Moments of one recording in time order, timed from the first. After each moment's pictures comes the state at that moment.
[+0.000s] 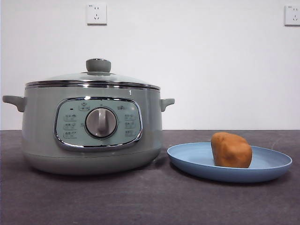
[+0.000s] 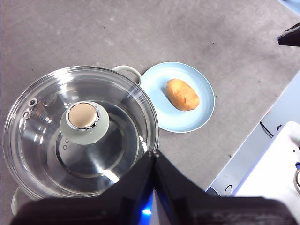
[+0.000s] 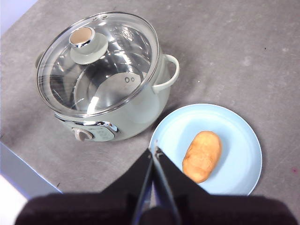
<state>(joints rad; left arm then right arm) -0.46 1.35 1.89 -1.33 0.29 0.11 0.40 1.02 1.29 -0.95 -0.26 0.00</state>
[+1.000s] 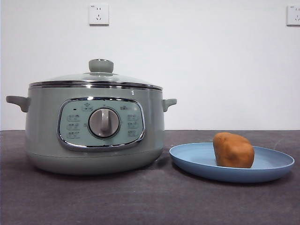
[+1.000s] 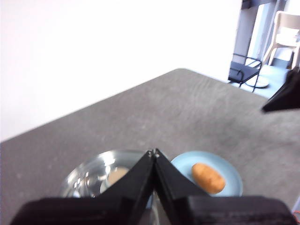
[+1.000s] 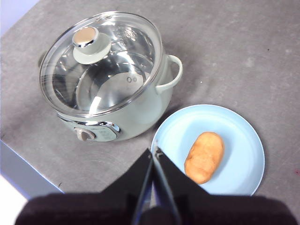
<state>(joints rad) -0.29 0.77 1.23 -0.68 0.40 0.10 0.40 1.01 1.29 -0.95 -0.26 0.00</state>
